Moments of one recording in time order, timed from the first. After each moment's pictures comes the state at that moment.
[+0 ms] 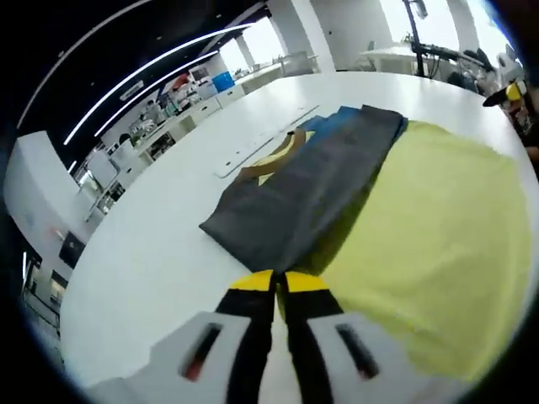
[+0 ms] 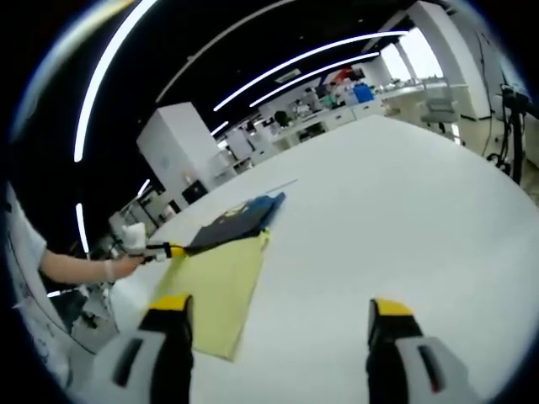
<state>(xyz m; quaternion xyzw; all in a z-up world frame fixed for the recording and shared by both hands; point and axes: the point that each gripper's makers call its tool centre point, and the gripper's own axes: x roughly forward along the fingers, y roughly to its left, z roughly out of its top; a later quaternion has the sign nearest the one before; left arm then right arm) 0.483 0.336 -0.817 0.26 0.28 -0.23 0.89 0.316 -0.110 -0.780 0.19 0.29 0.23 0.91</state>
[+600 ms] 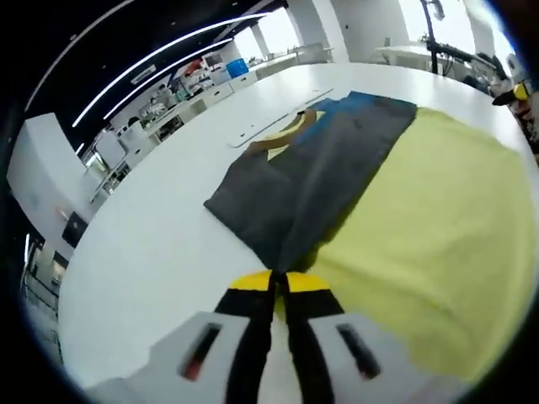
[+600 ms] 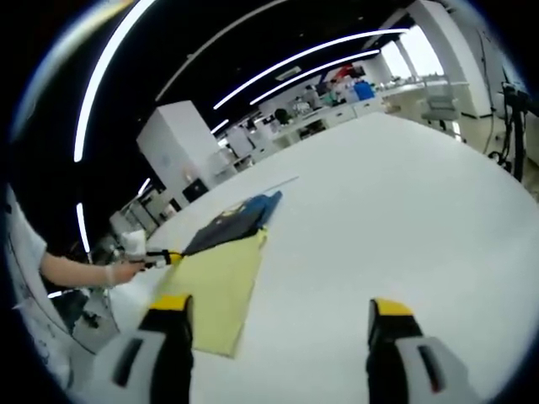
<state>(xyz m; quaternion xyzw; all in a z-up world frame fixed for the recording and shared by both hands) 0.467 0.356 -0.841 0.26 0.31 -0.21 0.89 0.317 -0.111 -0.784 0.20 0.30 0.23 0.91</state>
